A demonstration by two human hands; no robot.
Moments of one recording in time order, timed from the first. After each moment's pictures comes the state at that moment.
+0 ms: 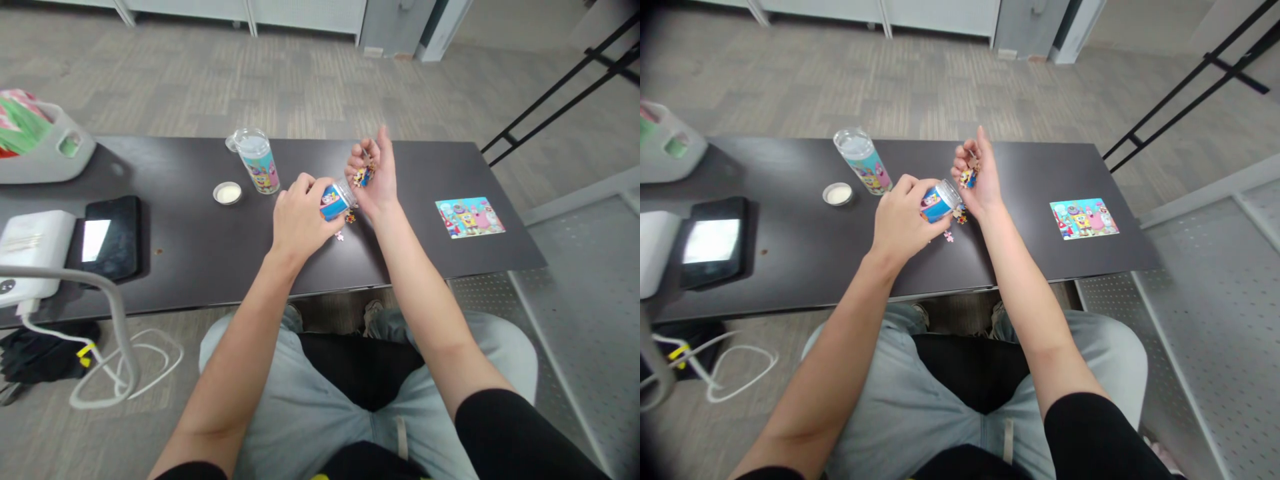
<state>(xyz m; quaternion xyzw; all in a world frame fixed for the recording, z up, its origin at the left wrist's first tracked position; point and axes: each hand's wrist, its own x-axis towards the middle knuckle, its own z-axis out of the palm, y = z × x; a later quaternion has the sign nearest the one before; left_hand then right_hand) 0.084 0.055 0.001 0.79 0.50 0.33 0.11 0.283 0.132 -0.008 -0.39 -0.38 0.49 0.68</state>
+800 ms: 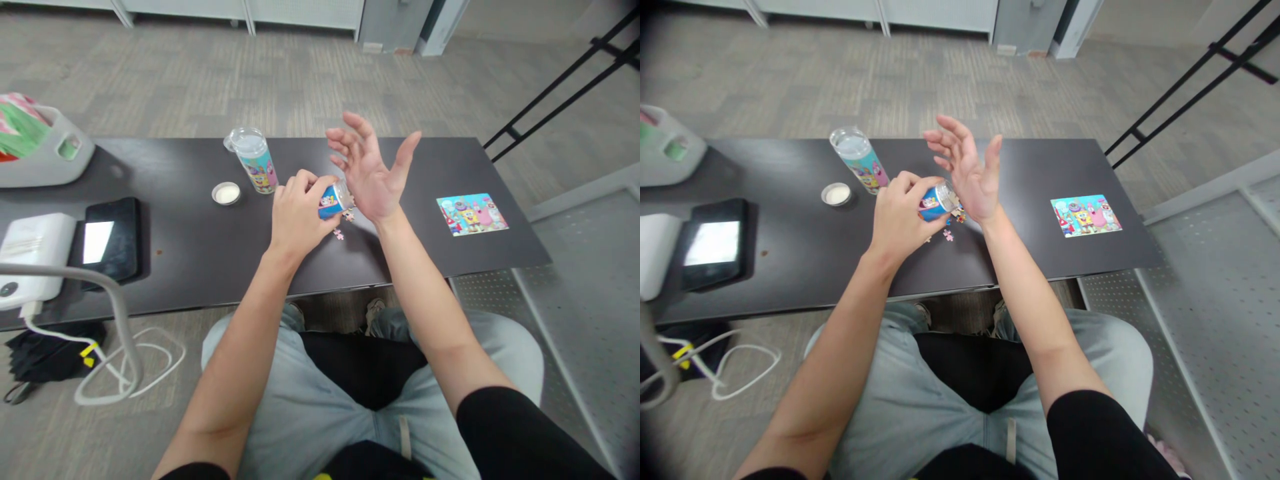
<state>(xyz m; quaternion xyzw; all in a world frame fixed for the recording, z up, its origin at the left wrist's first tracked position) 0.082 0.058 0.003 0.80 0.49 0.33 0.11 0.274 0.090 0.024 -0.39 -0.57 0.41 0.59</state>
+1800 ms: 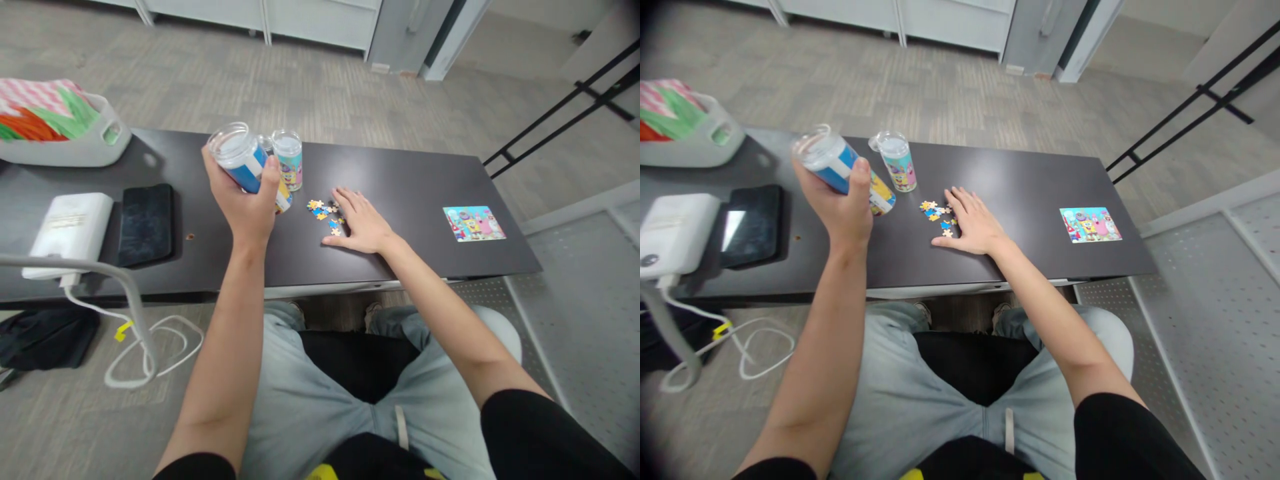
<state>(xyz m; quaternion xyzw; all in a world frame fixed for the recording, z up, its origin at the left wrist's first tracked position) -0.013 0.104 -0.009 0.53 0.41 0.74 0.09 0.278 0.051 -0.050 -0.50 -0.84 0.16 0.16</state>
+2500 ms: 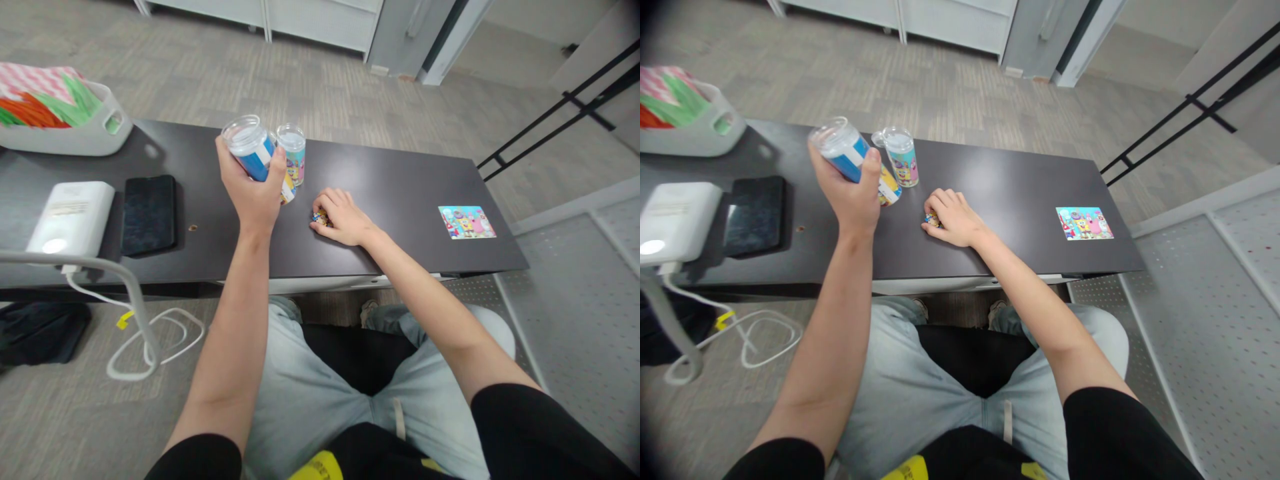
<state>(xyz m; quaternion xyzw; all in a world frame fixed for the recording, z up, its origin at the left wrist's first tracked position) -0.016 0.108 -0.014 0.55 0.43 0.70 0.14 0.233 0.059 -0.026 -0.43 -0.88 0.12 0.15</state>
